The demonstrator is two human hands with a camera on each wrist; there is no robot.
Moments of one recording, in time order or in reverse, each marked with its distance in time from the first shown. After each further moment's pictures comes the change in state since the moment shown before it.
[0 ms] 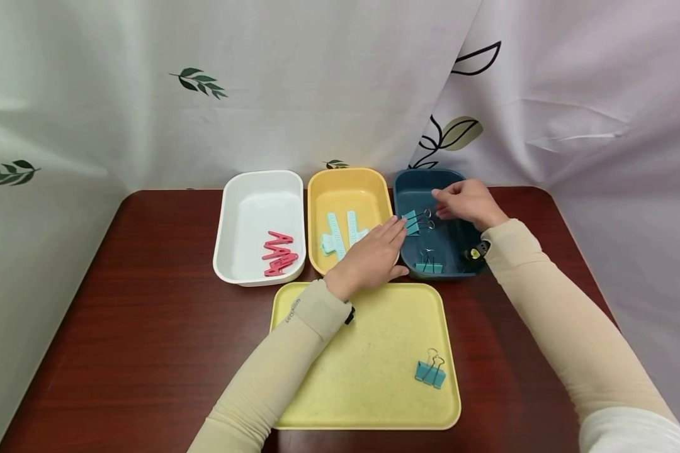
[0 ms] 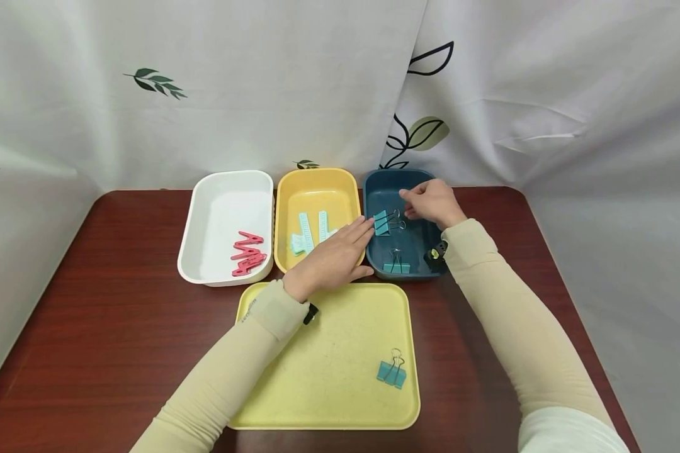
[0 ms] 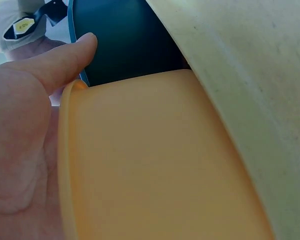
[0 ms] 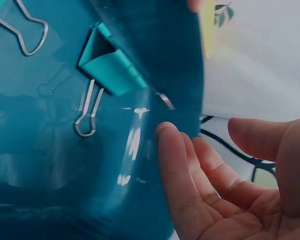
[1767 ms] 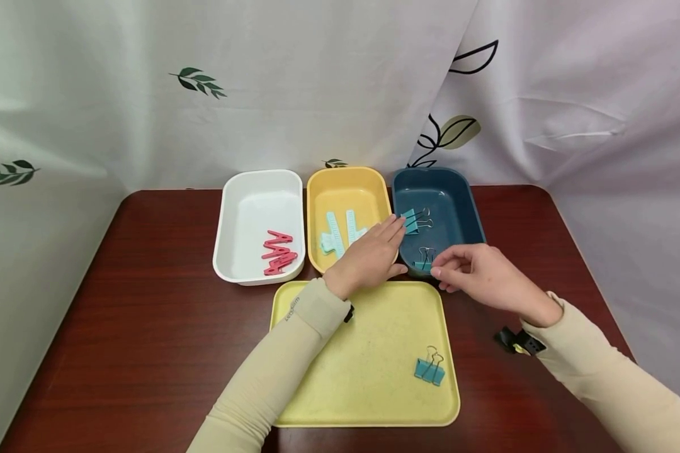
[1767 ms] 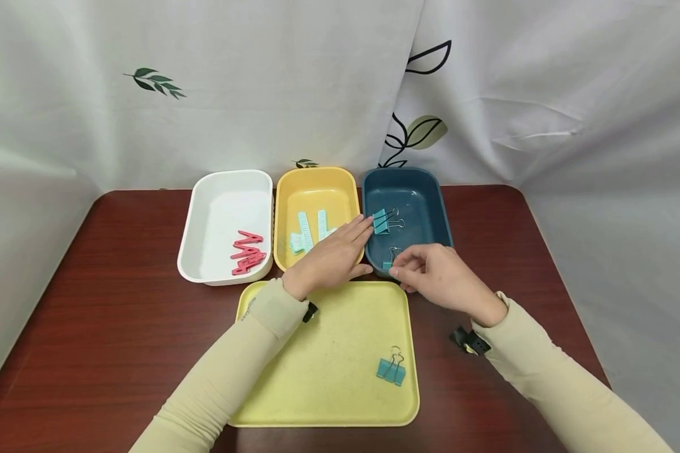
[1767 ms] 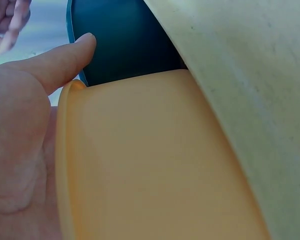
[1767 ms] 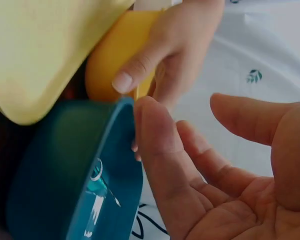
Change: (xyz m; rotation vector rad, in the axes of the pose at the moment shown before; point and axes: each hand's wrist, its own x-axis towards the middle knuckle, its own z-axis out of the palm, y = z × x) left_hand -0.001 0.000 0.000 -0.021 0.003 -0.009; right_hand -0.130 0.006 0.022 -0.151 -0.193 -0.246
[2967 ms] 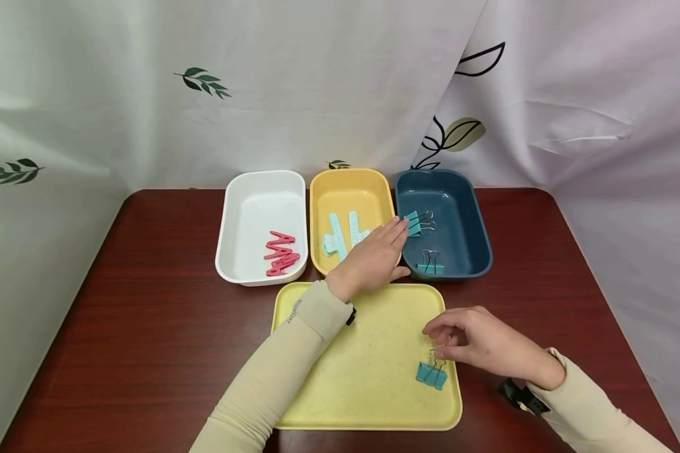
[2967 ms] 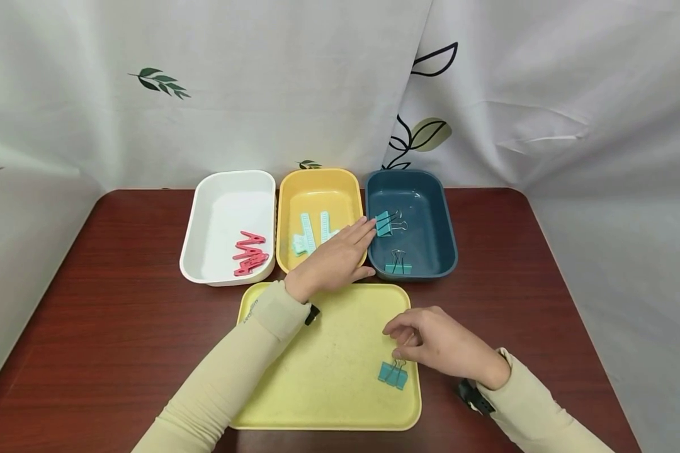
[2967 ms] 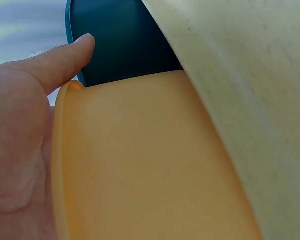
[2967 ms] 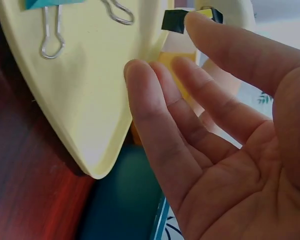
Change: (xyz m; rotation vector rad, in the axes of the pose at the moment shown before) left_hand -0.002 -0.001 0.002 0.012 0.031 0.017; right_hand -0.040 0.030 0.052 -0.030 -0.200 -0.289
